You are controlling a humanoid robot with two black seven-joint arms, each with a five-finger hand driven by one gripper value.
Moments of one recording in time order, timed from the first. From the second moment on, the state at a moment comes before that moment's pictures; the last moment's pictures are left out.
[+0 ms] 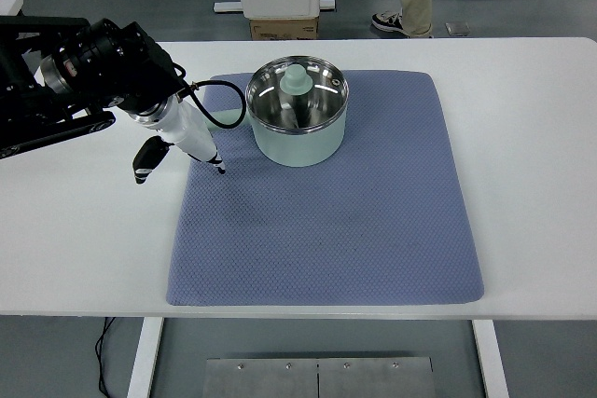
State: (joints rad) left arm -1.62 0.45 0.34 -1.21 1.83 -0.61 -0.32; right arm 0.00 0.00 0.47 0.13 -0.45 -0.03 0.03
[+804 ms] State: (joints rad) left arm -1.62 0.39 0.37 -1.14 1.84 -0.61 -0.32; right arm 0.00 0.00 0.47 0.13 -0.45 -0.03 0.03
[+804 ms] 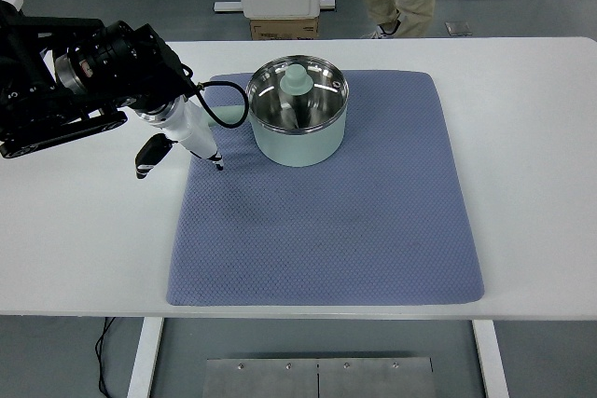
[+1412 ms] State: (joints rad) left arm -1.61 0.39 0.37 -1.10 1.91 -0.61 -0.31; right arm 0.00 0.00 0.47 0.13 -0.45 -0.03 0.03
